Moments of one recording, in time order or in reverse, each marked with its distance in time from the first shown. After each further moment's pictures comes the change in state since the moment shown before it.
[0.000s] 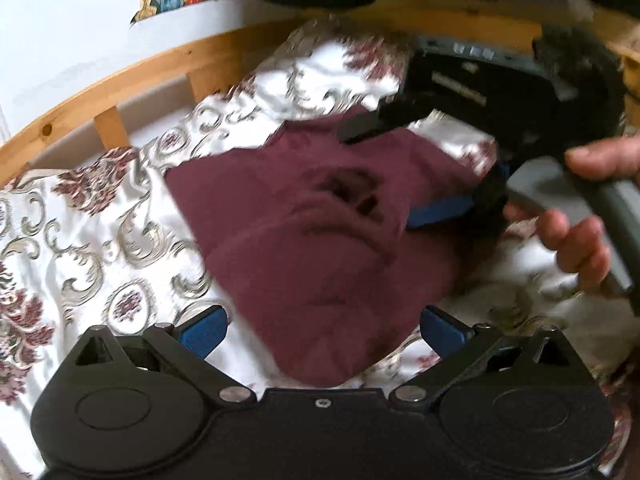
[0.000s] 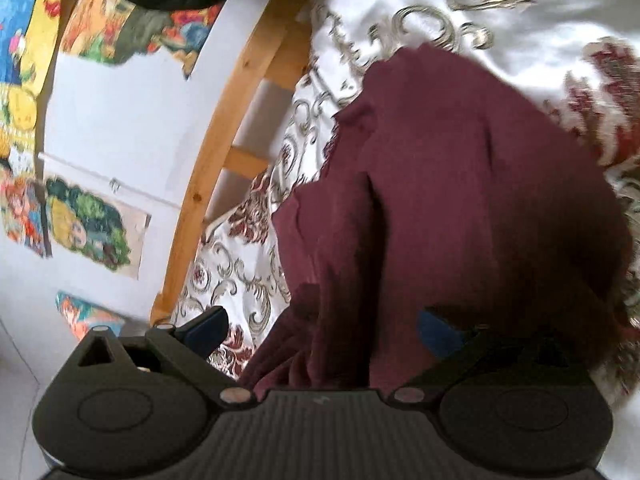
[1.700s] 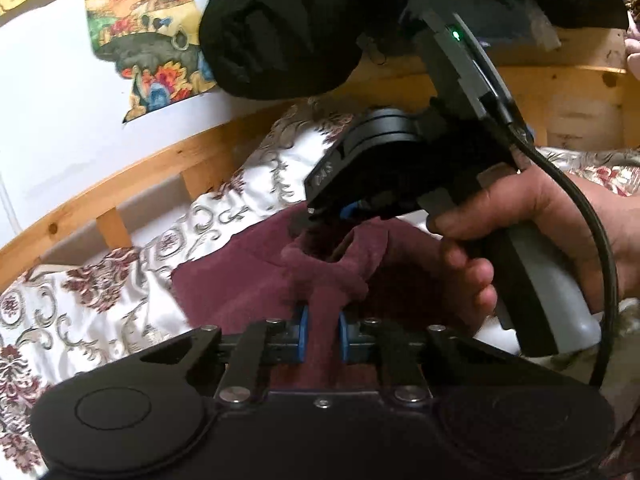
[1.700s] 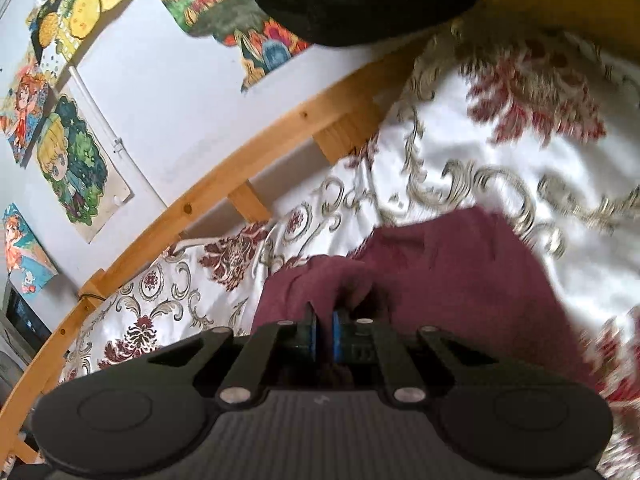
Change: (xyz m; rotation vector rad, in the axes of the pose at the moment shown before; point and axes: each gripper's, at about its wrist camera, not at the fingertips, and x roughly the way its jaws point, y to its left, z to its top) left arm -0.007 -0.047 0.027 0.089 -0.259 0.053; right arm -0.005 0.066 0.020 -0.467 -0.231 -0.204
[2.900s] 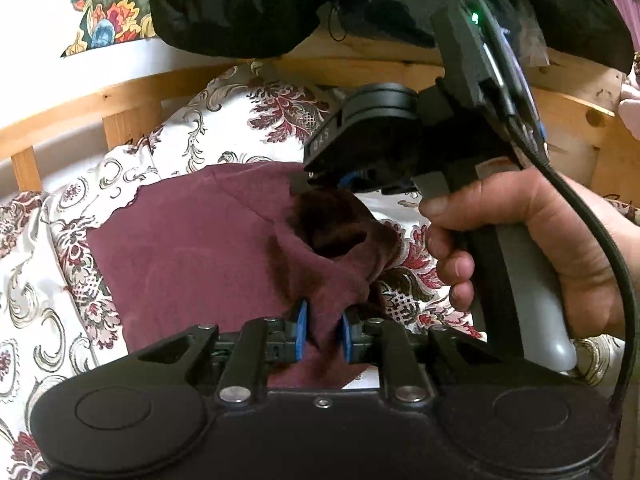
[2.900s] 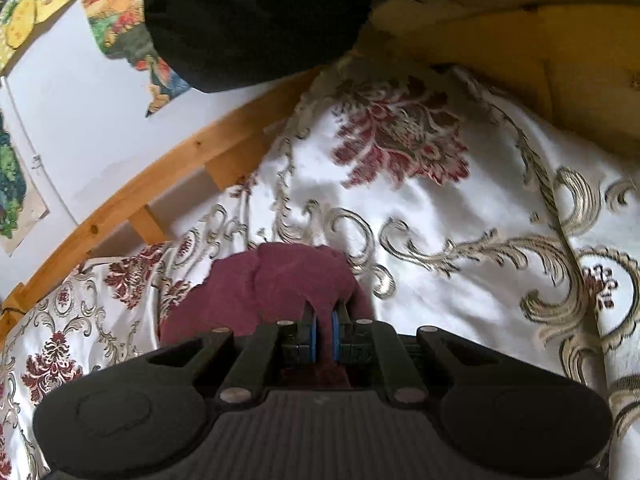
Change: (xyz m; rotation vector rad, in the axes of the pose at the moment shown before) left arm 0.049 -0.026 0.010 -0.196 0.060 -0.227; right arm -0.030 -0.059 0.014 0.028 -0.010 -0.262
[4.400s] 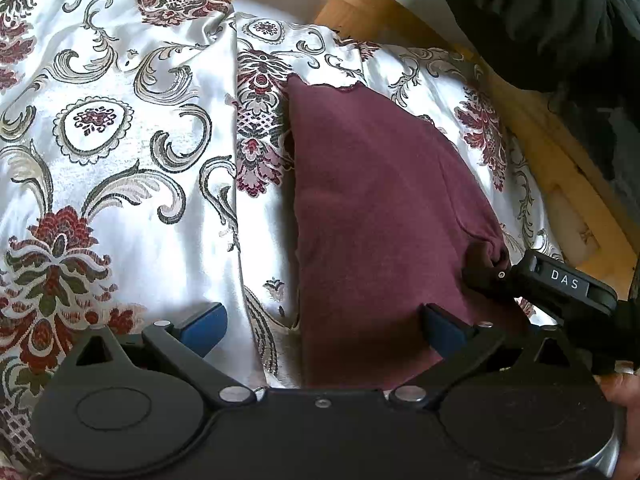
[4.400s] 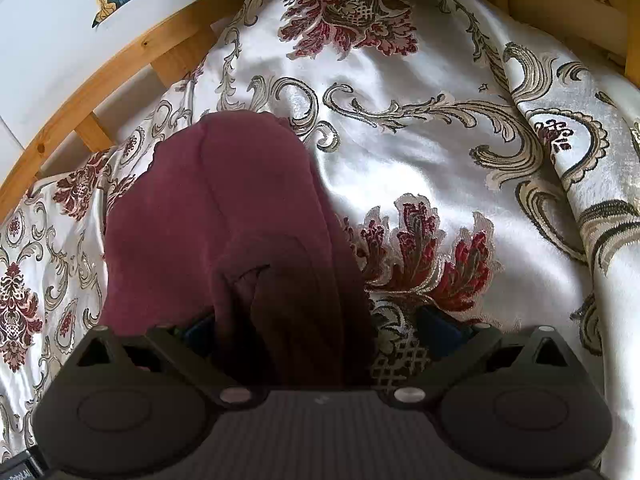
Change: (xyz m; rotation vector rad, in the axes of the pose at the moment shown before) left arm -0.017 0.129 -0.068 -0.711 0.091 0.068; right arm -0.001 -0.004 -0.041 0.008 0.271 -0.155
